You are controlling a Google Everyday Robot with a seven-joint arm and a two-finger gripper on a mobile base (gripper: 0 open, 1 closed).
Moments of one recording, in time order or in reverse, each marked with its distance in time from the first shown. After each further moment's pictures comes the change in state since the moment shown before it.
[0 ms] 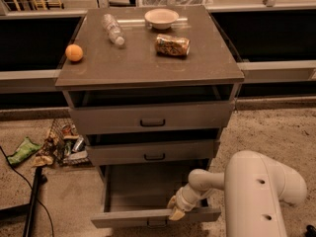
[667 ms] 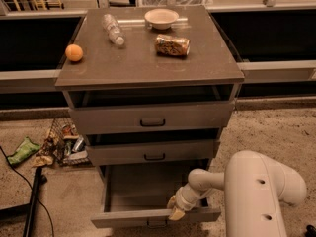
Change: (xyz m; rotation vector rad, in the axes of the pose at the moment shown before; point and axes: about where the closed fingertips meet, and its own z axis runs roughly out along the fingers) arm 0.000 0.000 0.000 0.000 0.000 0.000
